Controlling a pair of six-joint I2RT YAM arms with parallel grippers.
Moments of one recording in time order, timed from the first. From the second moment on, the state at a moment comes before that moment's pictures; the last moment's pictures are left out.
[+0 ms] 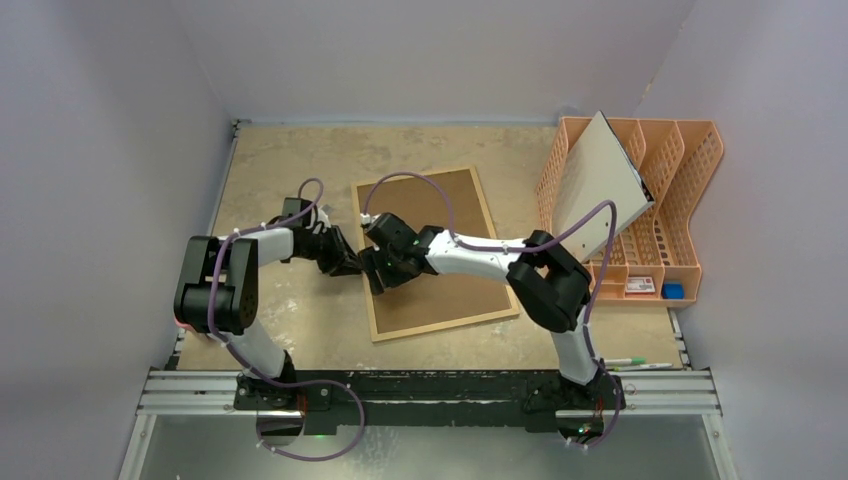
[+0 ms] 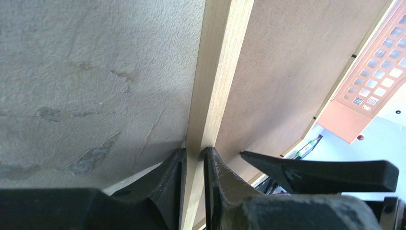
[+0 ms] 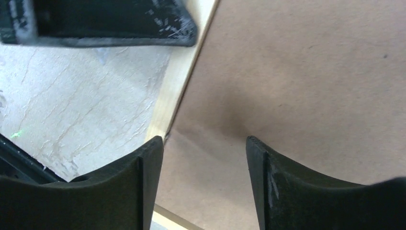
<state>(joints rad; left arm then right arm) -0.07 1.69 0.79 -0.28 0.59 -0.59 0.98 2.02 1.44 -0.45 -0.05 0.49</state>
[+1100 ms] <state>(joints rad) -0.07 1.69 0.78 -0.27 0.59 -0.60 1.08 2.06 1.48 -0.51 0.12 0.49</state>
